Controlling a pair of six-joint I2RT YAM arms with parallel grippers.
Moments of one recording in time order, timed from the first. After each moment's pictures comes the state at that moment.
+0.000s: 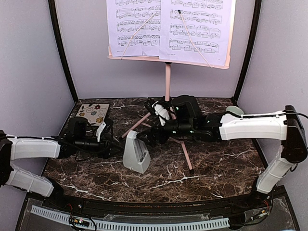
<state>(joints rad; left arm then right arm) -0.47 1.26 0.48 0.19 0.67 -0.05 1.02 1.63 1.18 0.02 -0.16 0.11</state>
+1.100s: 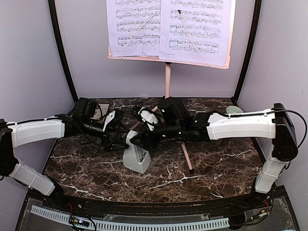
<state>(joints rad) -0.50 1.35 0.84 -0.19 0.88 0.52 1.07 1.74 1.30 -0.06 -0.17 -0.02</state>
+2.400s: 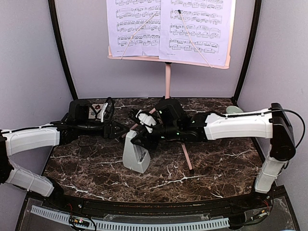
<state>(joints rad) -0.52 1.26 0.73 0.08 0.61 -0.35 1.08 1.77 1.32 -0.08 -0.18 -0.08</state>
